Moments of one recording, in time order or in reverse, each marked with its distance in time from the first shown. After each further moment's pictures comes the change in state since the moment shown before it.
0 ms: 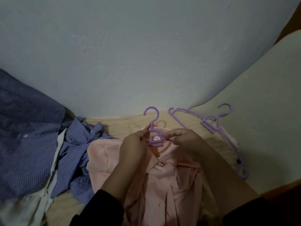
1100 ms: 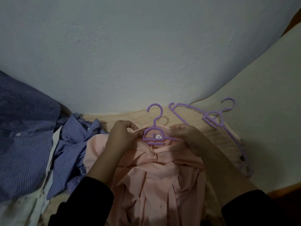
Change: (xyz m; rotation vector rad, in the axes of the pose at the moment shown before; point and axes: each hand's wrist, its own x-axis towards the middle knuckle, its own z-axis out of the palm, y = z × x) left_hand 0.039 -0.033 -0.013 -0.009 0.032 -0.024; right_hand 0.022 0.016 -0.003 0.212 -0.003 0.082
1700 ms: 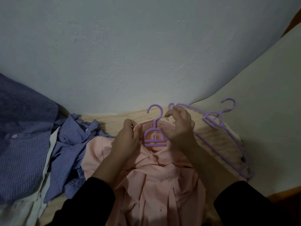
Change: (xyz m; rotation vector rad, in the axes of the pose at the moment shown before) left_hand -0.004 -0.006 0.024 -0.095 0.041 0.084; right_hand 0.022 0.006 0.027 -0.671 0.499 -0.621
